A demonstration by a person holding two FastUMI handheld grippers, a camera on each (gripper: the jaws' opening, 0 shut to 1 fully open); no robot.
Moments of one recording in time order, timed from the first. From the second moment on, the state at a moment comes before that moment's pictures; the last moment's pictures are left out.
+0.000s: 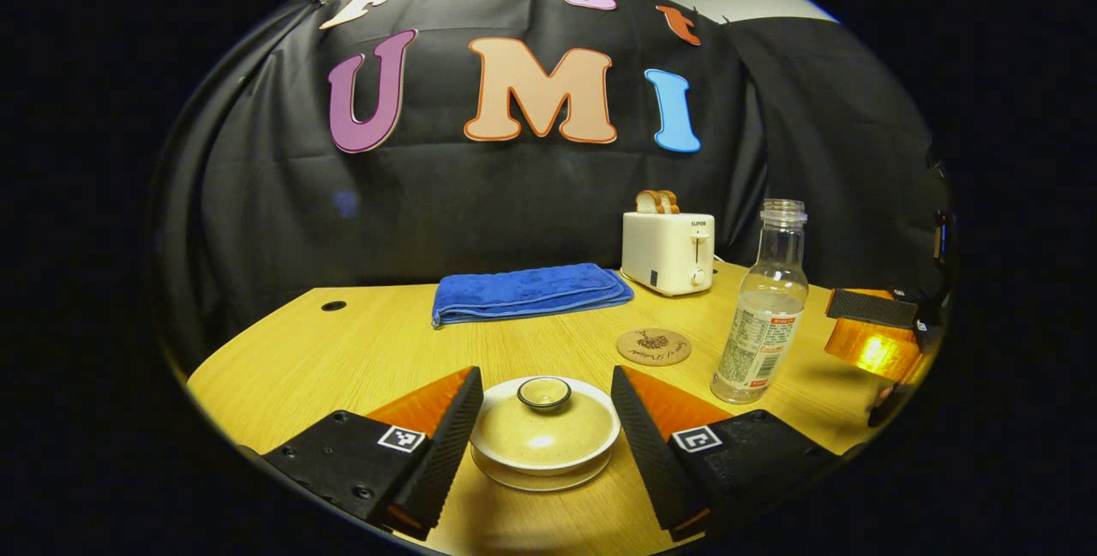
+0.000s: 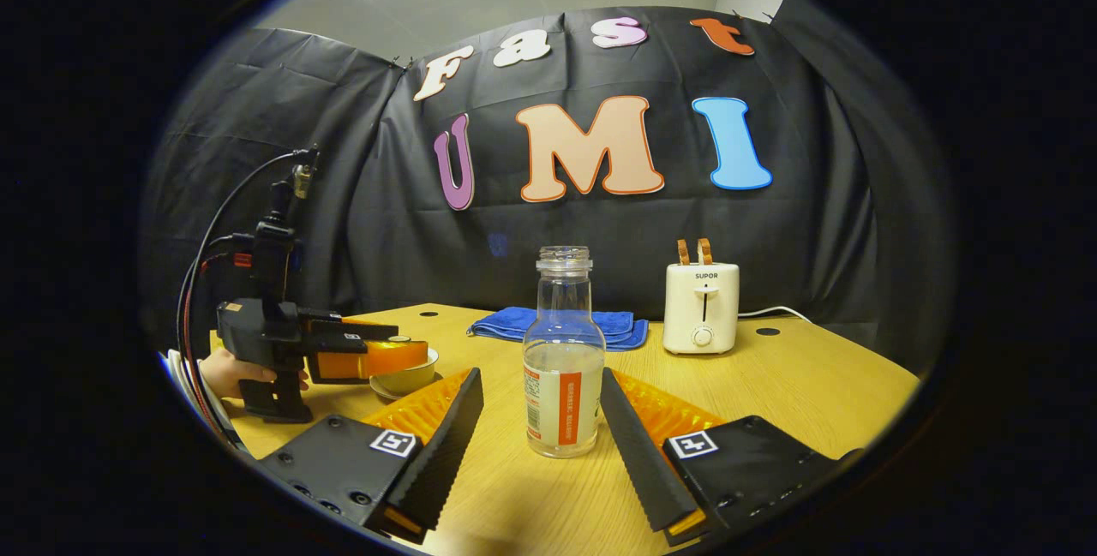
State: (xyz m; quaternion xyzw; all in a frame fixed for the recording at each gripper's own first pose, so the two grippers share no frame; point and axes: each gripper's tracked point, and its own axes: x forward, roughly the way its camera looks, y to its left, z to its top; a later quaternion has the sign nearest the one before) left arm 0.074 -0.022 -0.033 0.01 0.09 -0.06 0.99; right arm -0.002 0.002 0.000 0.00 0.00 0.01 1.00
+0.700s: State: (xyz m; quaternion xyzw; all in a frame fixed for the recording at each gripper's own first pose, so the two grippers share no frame) left arm 0.085 -0.025 -0.035 0.01 0.09 -0.06 0.99; right arm -0.002 0.002 0.000 0.00 0.00 0.01 1.00
